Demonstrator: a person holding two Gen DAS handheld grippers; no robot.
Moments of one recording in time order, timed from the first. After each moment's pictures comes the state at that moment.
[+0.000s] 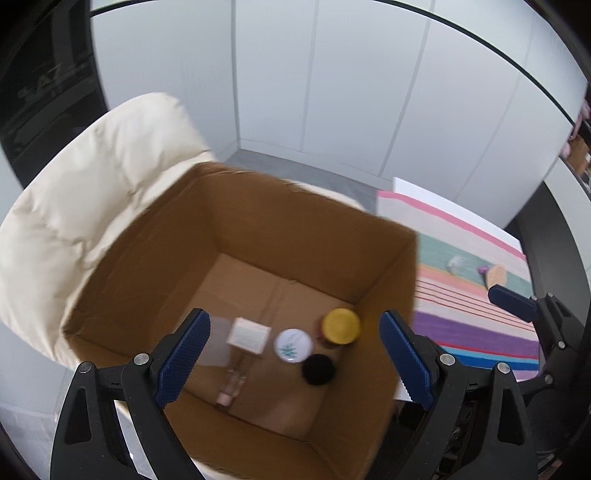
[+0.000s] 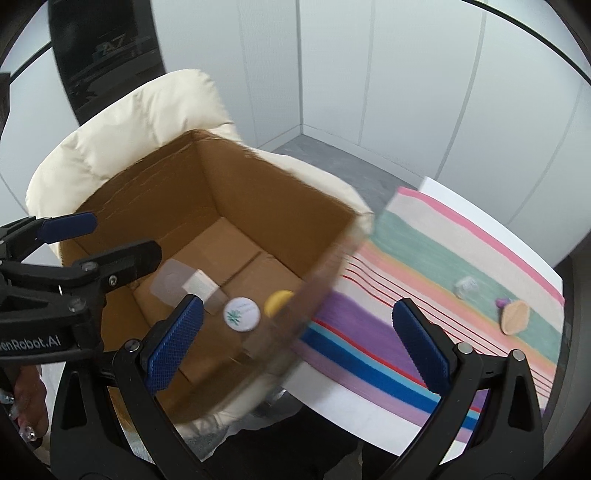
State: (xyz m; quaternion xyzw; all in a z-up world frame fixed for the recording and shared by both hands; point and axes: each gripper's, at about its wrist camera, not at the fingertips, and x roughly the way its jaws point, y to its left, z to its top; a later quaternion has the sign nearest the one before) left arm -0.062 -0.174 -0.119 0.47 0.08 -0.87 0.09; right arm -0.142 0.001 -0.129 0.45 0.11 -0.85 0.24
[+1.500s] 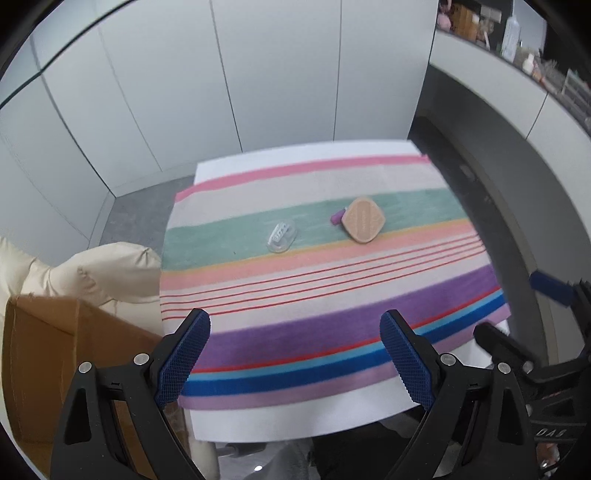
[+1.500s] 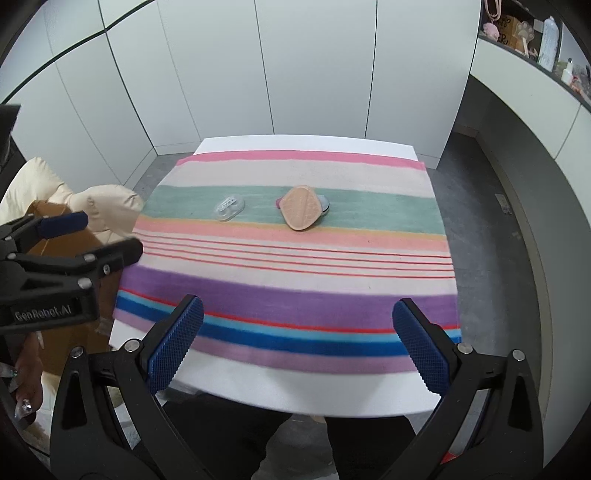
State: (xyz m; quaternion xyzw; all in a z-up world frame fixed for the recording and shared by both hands) left arm -0.170 0.139 -0.172 0.51 -0.09 -0.85 -0.10; right arm -0.142 0.329 -0.155 0.48 -0.03 -0.88 0.02
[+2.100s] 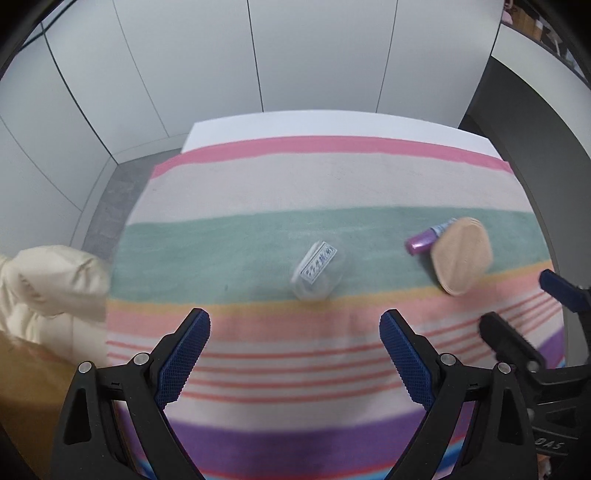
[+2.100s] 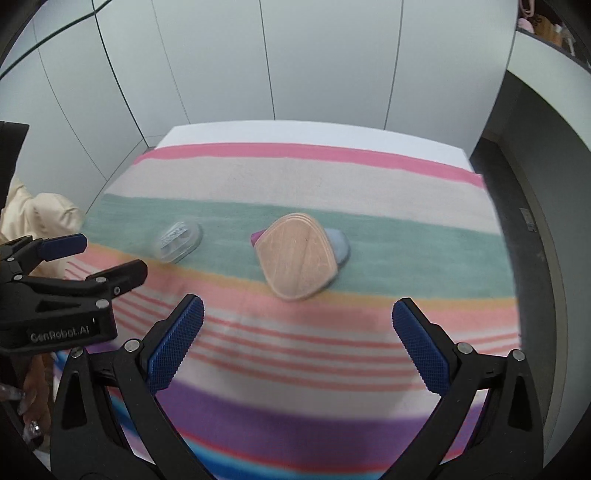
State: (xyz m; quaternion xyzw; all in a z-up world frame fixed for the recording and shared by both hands) left arm -0.302 0.135 -0.305 0.55 -0.04 -0.84 -0.05; right arm -0.292 0.327 -0.280 0.49 -0.01 -0.87 0.04
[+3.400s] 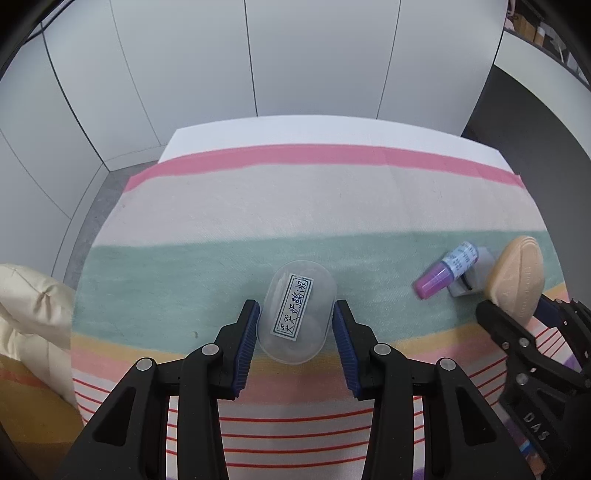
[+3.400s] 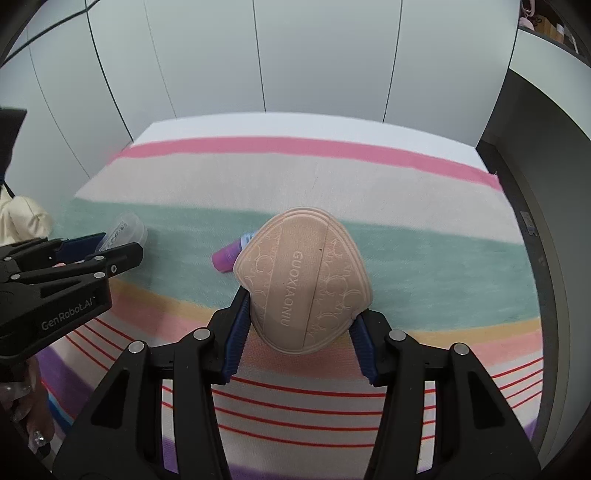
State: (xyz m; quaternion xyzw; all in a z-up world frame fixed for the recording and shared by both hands) left arm -0.333 0.146 -0.328 0.52 -0.03 -0.85 -0.05; right arm -0.321 0.331 -0.309 0.48 0.00 -0.88 0.02
